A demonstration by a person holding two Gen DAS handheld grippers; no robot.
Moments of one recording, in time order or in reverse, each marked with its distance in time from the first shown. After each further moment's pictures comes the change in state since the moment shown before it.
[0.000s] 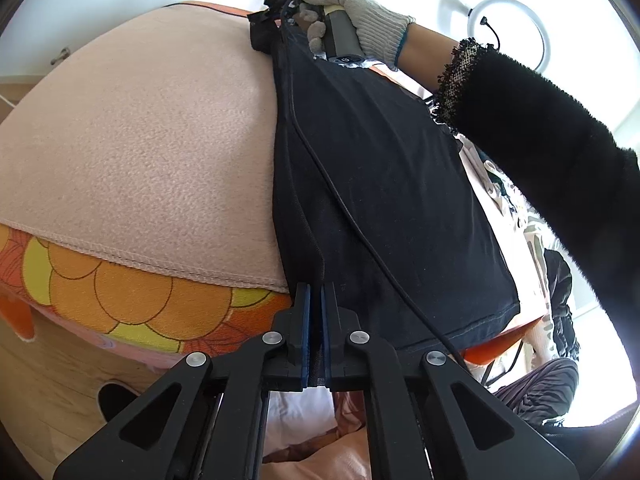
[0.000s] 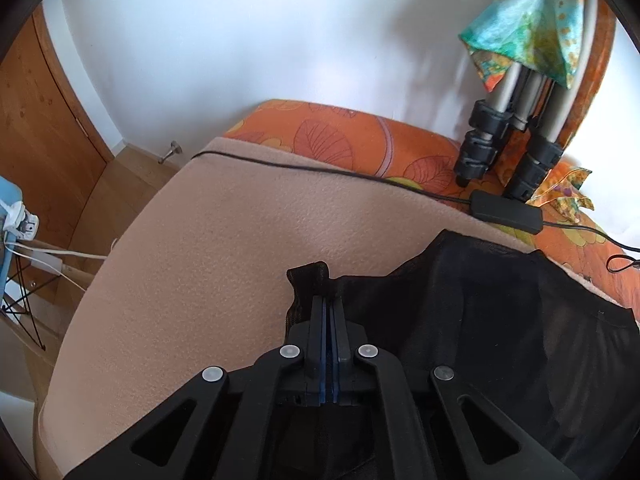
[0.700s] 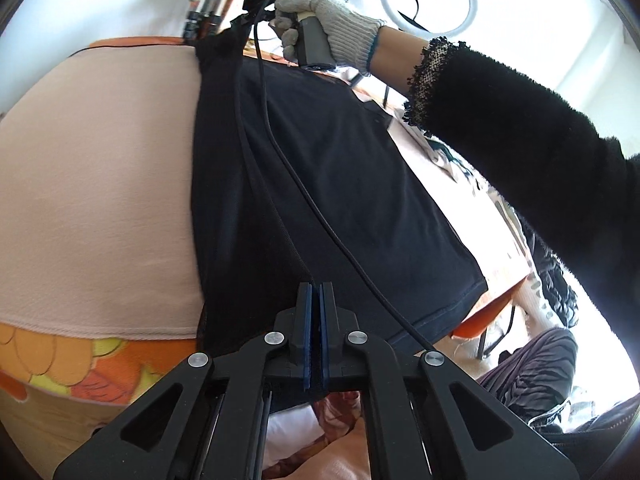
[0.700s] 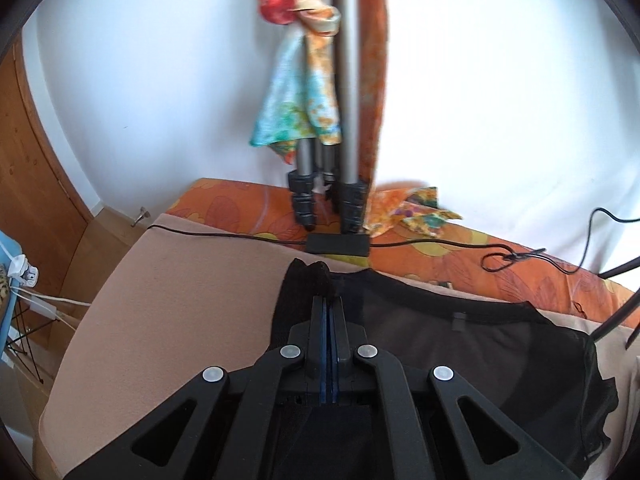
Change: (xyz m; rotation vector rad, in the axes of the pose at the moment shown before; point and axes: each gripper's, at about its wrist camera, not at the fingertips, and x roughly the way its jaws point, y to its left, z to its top) left arm 0.026 -0.077 0.008 0.218 0.028 -0.097; right arm -0.099 -0.120 -0.021 0.125 -0.150 -0.116
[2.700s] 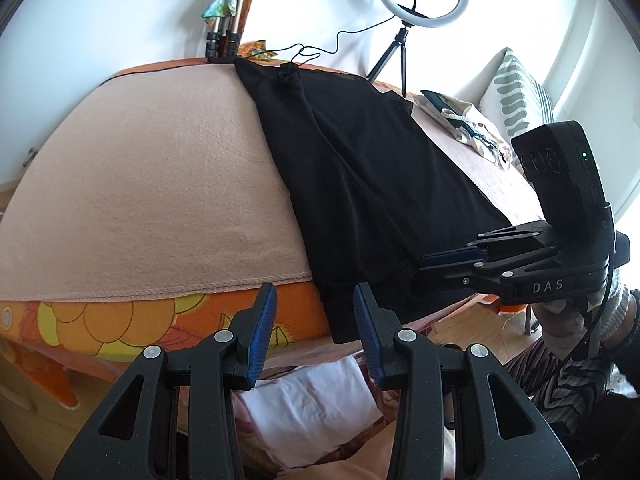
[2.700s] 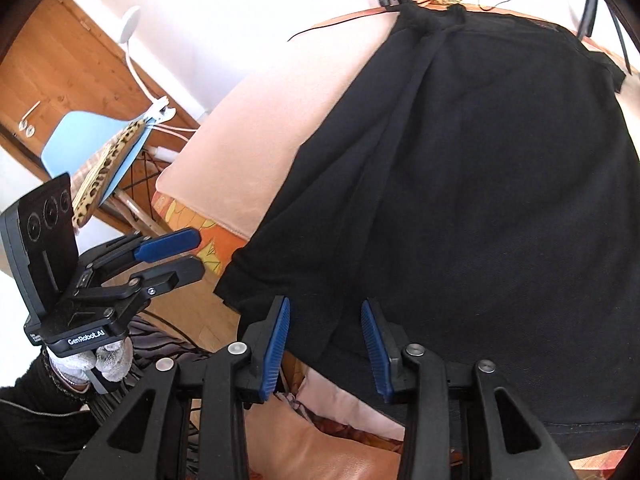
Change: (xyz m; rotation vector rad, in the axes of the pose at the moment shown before) left arm -0.054 0.014 -0.032 0.103 -0.030 0.162; right arm -0.204 0.022 -0.352 0.000 0.286 0.429
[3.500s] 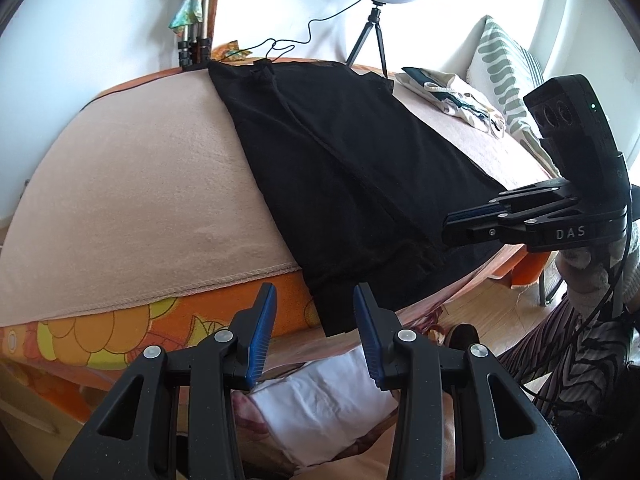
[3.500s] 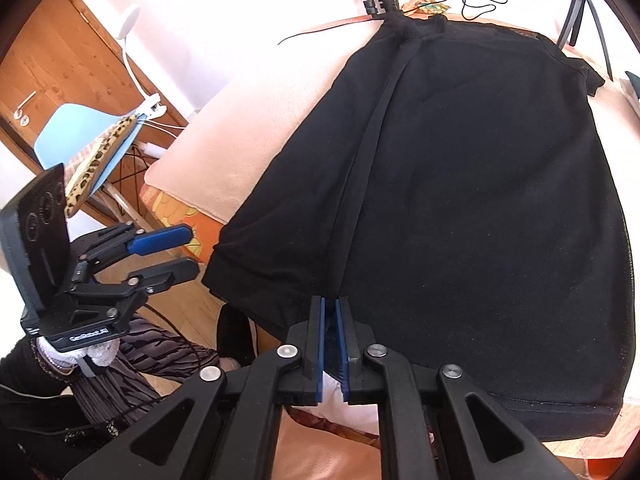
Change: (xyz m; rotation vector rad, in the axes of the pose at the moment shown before) left arm 0.010 -0.030 -0.003 0.118 0.024 0.035; right arm -0.031 -0.021 -0.016 0.004 -0.052 -0.064
